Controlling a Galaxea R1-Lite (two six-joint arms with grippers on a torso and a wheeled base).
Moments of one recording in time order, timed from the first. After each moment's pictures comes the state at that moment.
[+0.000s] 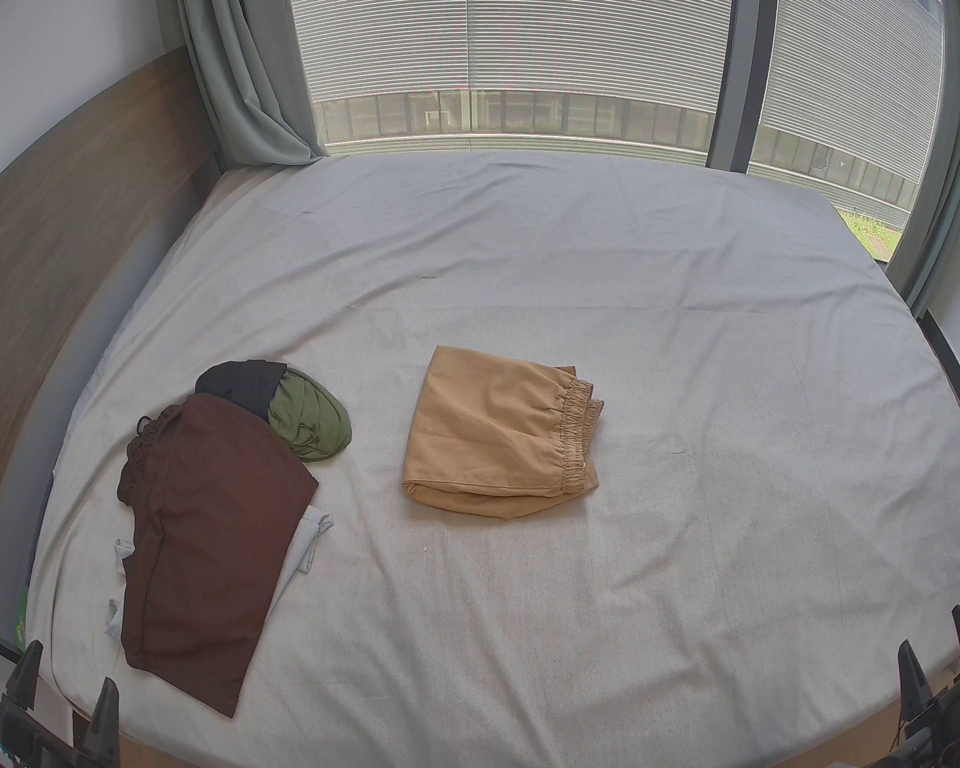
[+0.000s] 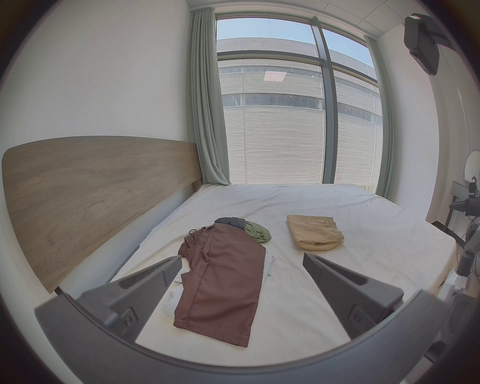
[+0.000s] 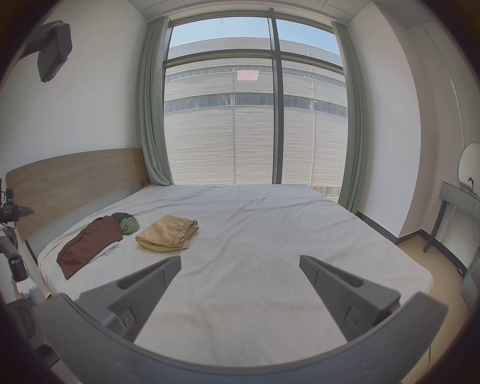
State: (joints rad) left arm 0.00 0.01 -0.02 0.00 0.03 0.01; right arm 0.01 0.01 -0.02 0.00 -0.01 0.00
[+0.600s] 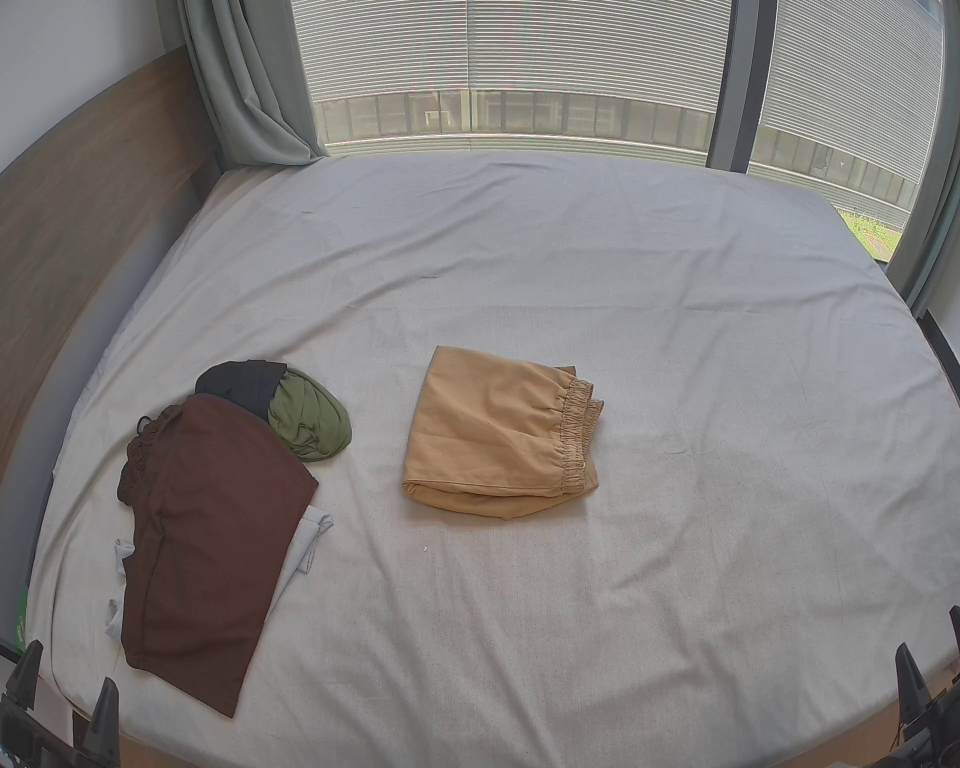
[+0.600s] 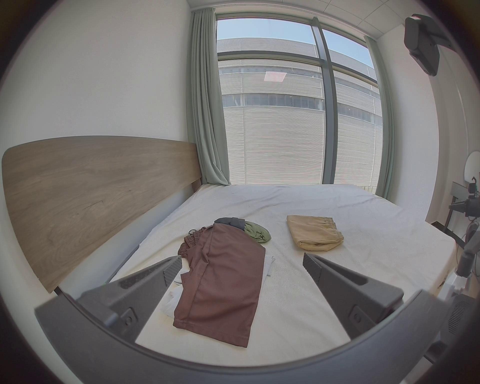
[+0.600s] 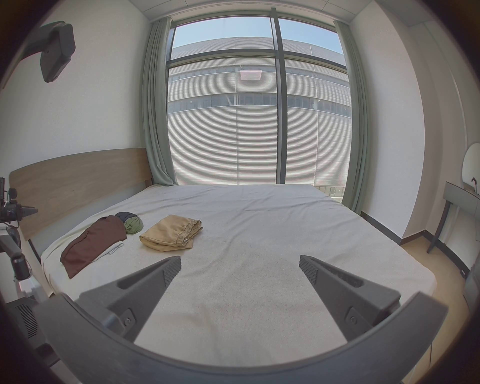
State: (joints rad) left arm 0.00 0.01 -0.02 0.00 0.03 0.01; right arm 0.01 0.01 -0.02 0.00 0.01 -0.01
